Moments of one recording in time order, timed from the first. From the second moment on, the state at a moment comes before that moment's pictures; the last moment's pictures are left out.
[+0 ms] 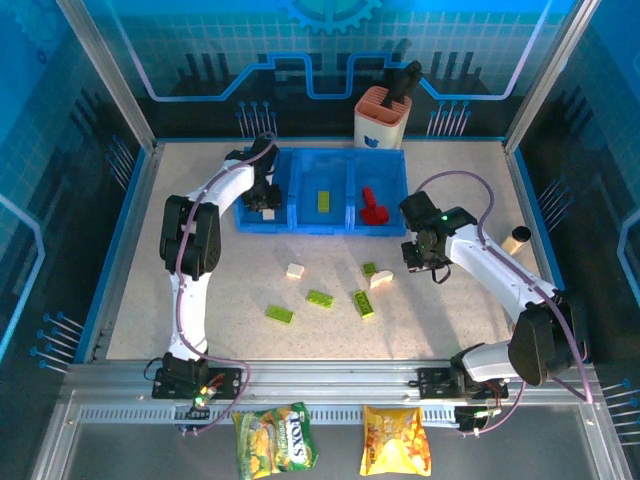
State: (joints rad) left arm -0.20 2.22 1.83 -0.92 -0.01 -0.33; right arm 0.41 1.38 1.08 -1.07 0.18 0.28
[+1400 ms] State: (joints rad) left arm -0.19 1.72 1.51 -0.96 0.06 -0.33; right arm 0.55 1.59 1.15 -1.01 0.16 0.31
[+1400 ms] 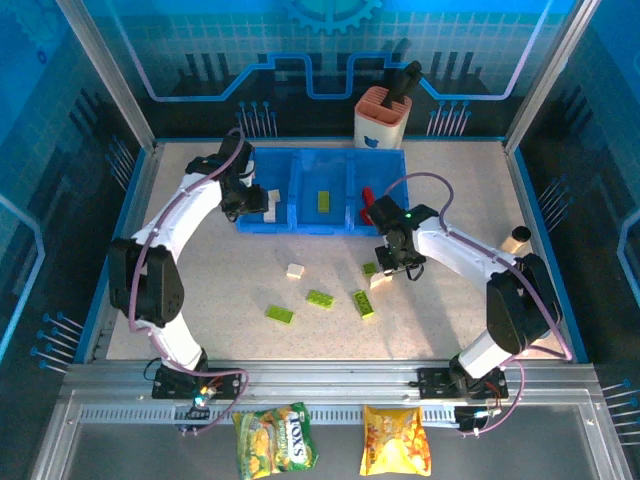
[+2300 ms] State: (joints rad) left arm -0.06 1.56 1.24 -0.93 0.05 -0.26; right arm 0.60 1.75 1.17 -0.94 0.13 0.34
